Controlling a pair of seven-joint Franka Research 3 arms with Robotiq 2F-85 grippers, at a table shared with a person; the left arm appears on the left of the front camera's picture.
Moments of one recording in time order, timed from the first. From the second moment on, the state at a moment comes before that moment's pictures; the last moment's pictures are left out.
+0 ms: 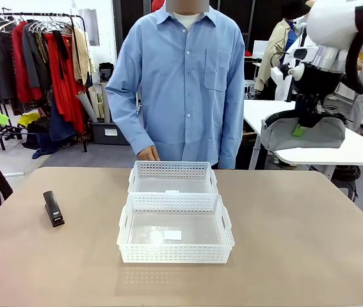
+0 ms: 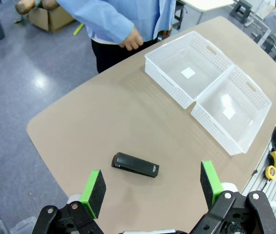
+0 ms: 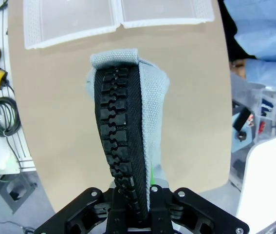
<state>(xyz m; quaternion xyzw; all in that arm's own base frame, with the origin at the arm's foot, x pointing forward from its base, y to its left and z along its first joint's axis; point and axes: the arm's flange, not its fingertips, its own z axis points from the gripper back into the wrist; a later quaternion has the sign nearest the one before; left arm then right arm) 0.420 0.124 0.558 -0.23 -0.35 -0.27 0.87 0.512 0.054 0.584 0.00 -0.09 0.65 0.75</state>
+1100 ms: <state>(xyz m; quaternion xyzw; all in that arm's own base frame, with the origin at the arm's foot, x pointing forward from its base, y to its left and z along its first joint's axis) 0.420 0.124 0.558 -0.23 -0.35 -0.27 0.87 0.517 0.056 0.575 0.01 -0.08 0.65 0.75</state>
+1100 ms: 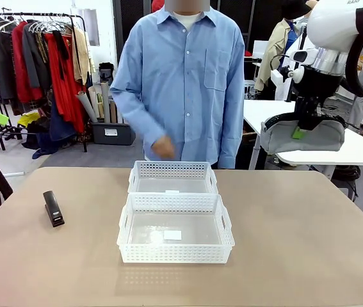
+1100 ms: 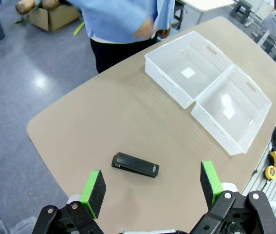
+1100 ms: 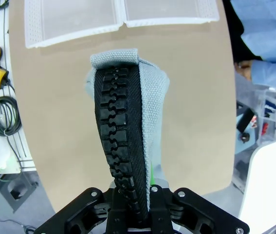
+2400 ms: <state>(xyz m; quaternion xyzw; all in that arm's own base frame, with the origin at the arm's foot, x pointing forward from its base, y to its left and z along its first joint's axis) 0.420 0.124 0.558 -0.23 -0.35 -0.27 0.87 0.517 0.056 0.575 0.01 -0.08 0.65 0.75</state>
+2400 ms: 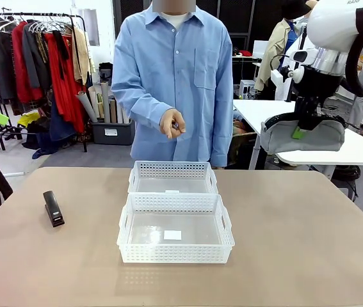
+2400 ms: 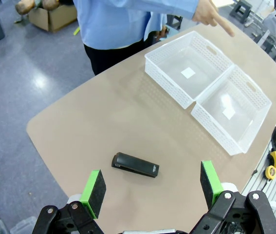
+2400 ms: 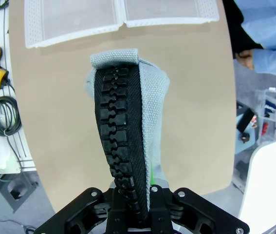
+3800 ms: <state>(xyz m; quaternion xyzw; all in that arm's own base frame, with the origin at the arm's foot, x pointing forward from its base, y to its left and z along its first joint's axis) 0.420 0.124 0.558 -0.23 -0.35 -0.27 0.87 0.581 0.081 0.532 -0.01 -0.09 0.64 0.76</state>
